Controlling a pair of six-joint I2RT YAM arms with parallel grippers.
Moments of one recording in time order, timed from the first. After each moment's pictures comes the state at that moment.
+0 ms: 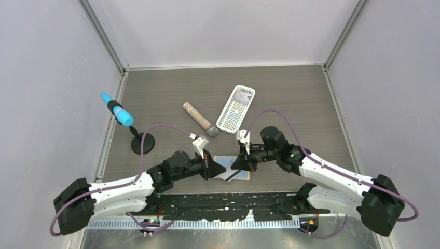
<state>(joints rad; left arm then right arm) -1.01 0.91 0.26 0.40 0.15 -0.71 0.79 1.03 0.56 -0.07 -0.71 -0.07</state>
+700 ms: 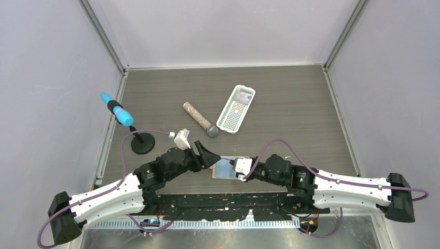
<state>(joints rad) -1.01 0.69 0.40 -0.09 -0.16 -1.09 1.25 0.77 0.44 0.07 0.06 -0.42</state>
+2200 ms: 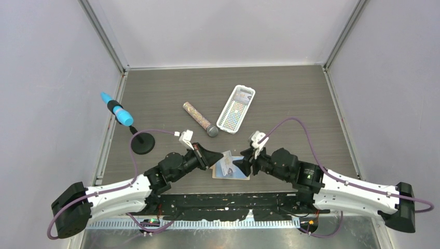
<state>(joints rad) -1.01 0.84 0.22 0.51 -0.12 -1.00 1.21 0.70 0.50 -0.08 0.22 0.14</state>
